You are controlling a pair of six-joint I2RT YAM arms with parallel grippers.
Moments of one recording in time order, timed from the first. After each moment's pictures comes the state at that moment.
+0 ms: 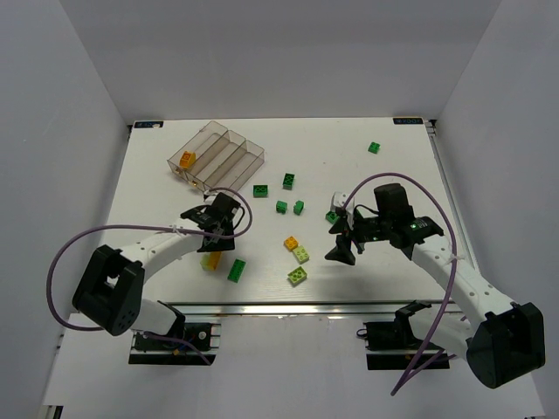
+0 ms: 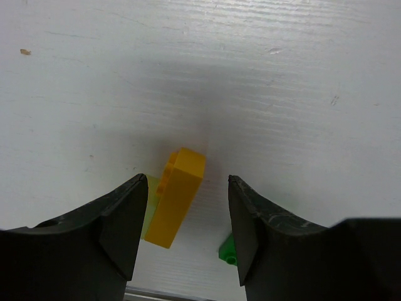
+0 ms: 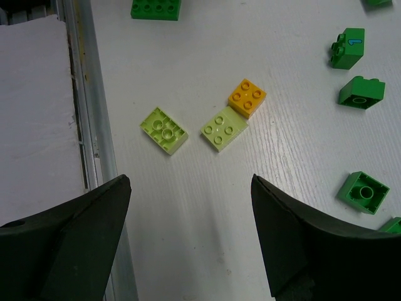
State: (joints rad) left arm -0.55 1.39 0.80 -0.61 -0.36 -0.56; right arm 0.41 1.06 0.75 -0.51 -0.86 -0.59
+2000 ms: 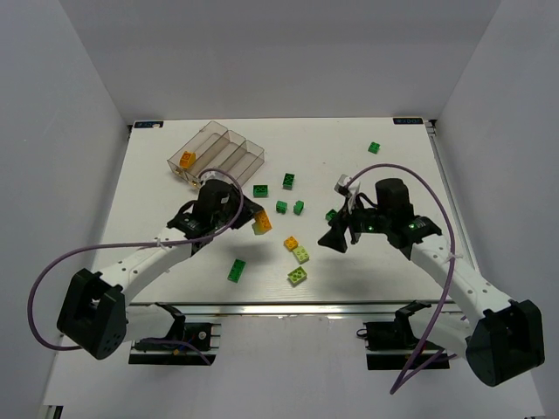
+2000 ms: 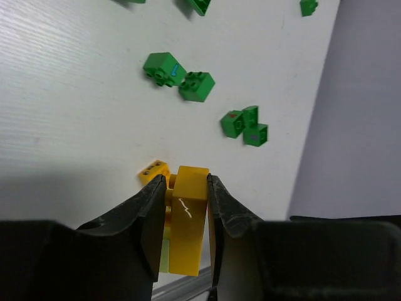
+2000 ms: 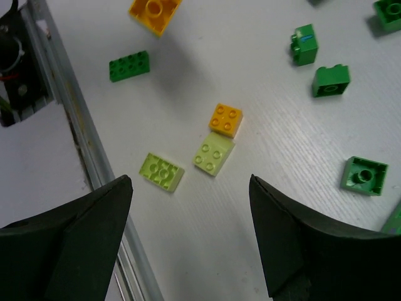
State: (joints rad) left arm -0.55 1.24 0.79 -0.15 -0.02 -1.03; right arm 0.41 1.07 0.74 -0.33 -0.78 -0.20
